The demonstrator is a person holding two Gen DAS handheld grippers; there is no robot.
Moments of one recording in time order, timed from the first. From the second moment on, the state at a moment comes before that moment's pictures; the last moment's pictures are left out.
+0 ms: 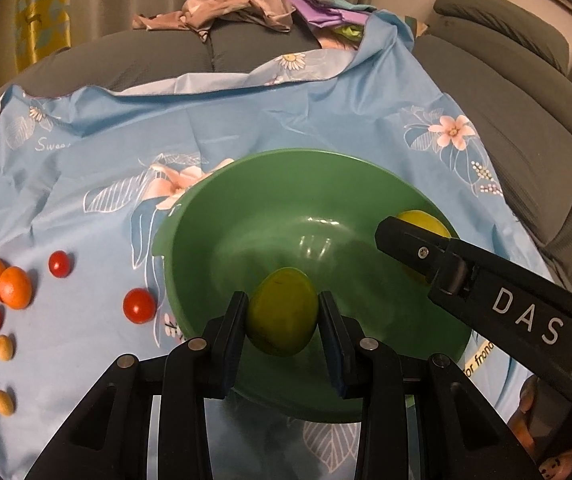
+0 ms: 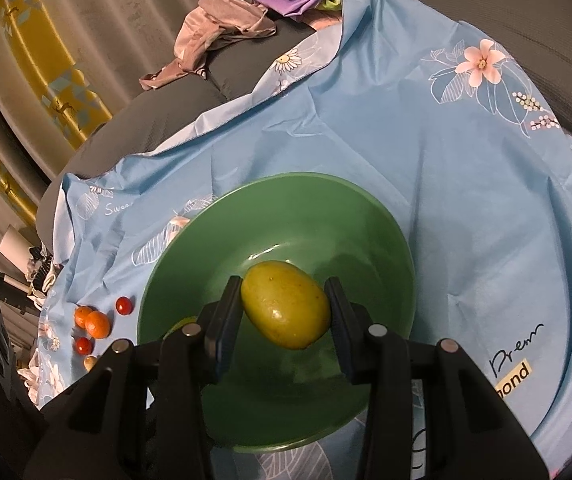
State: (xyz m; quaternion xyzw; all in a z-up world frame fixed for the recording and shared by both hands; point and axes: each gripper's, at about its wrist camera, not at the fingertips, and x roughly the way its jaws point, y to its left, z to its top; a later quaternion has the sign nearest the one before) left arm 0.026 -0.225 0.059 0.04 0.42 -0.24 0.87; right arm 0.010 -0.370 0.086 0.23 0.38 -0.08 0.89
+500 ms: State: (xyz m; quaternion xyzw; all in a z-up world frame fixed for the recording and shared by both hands) left arm 0.025 -0.223 0.062 0.04 0.42 -0.25 0.87; right arm 0.009 -0.369 0.086 0.23 0.38 -0.08 0.89
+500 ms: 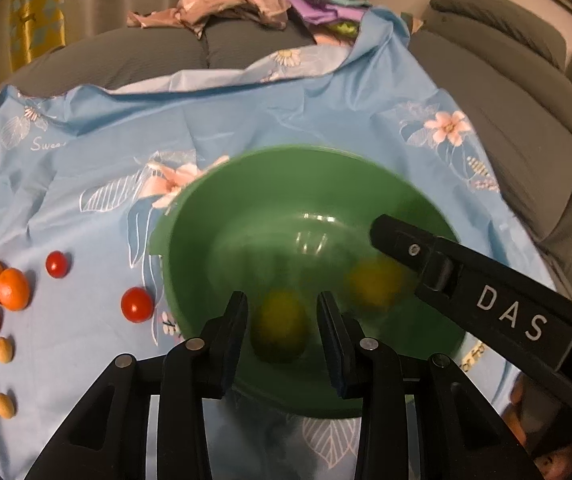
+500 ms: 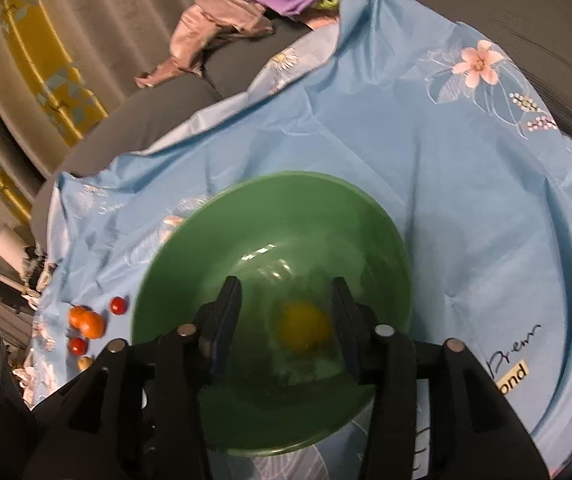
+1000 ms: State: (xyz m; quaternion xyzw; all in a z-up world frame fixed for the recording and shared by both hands) left arm 0.009 -0.075 0.107 -0.03 0.37 -0.11 0.92; right arm 0.018 -0.304 0.110 0.19 0.35 -0.03 0.91
